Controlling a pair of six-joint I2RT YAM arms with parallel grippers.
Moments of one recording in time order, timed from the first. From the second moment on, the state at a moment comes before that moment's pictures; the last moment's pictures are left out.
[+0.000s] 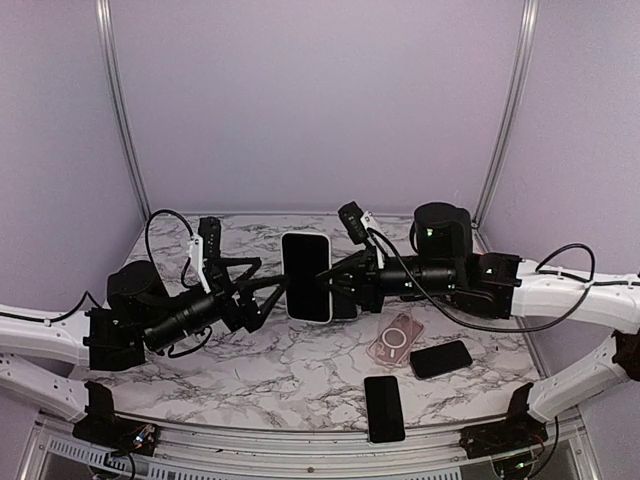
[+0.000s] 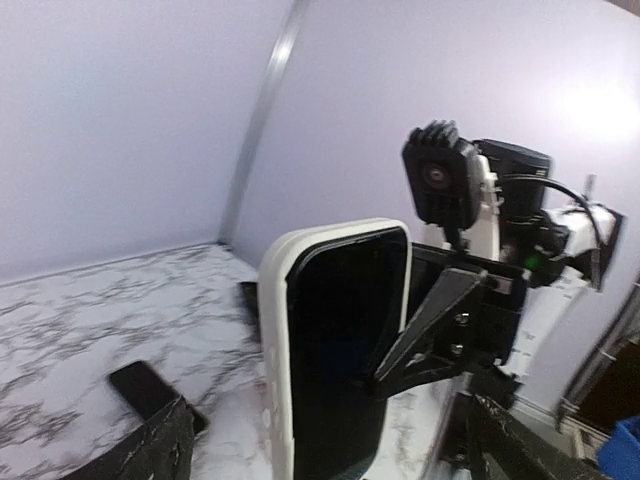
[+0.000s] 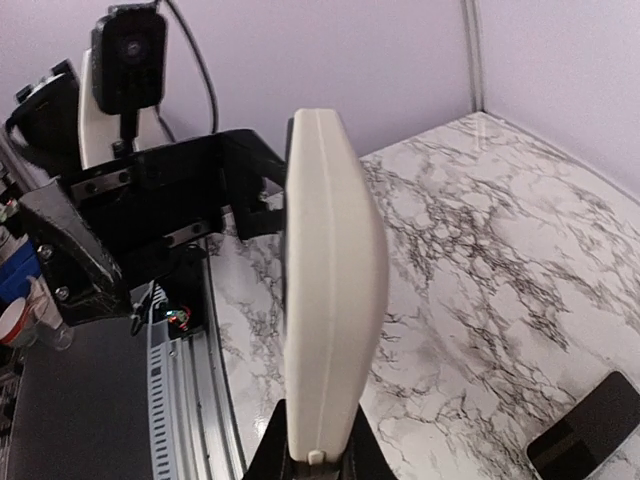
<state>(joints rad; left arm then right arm) -1.17 1.08 0.59 0.58 -0.16 -0.34 1.00 1.26 0.97 0.04 -0.36 0.19</state>
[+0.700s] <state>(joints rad) -1.03 0.96 0.54 0.08 -0.76 -0.54 0.70 2.19 1.49 0.05 -0.71 0.60</state>
